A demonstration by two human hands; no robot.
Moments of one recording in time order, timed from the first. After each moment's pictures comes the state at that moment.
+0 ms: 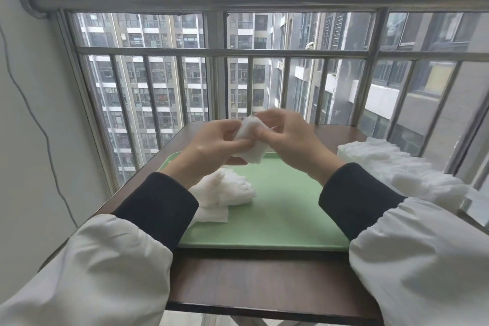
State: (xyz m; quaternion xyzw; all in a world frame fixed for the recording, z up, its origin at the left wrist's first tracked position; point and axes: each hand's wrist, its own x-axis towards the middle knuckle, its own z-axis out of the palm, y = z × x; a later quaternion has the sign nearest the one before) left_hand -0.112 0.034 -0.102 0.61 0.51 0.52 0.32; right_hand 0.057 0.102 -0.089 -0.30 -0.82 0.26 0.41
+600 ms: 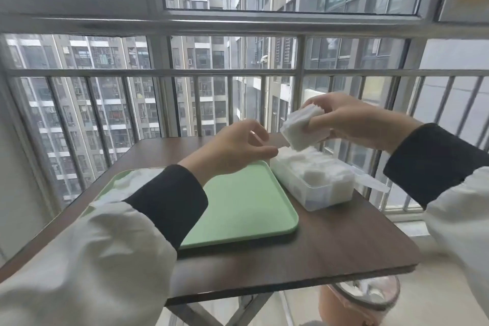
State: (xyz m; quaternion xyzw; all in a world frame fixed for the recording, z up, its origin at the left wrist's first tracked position) left_hand 0.015 0.044 -0.057 0.74 0.53 0.35 0.21; right_hand 0.249 0.081 -0.006 -0.41 -0.80 0.33 0.30
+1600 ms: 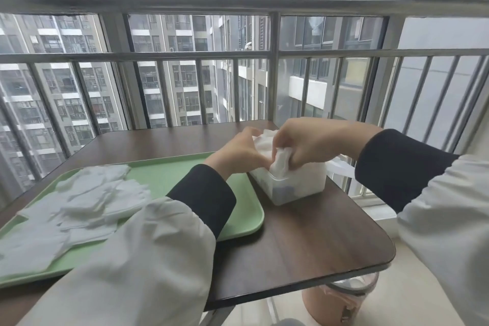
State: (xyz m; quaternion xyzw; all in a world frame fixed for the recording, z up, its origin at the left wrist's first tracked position) left_hand 0.087 0.136 -0.112 0.71 0.58 0.30 0.26; right_hand 0.260 0.109 -0.049 -0.45 -0.89 0.06 0.01
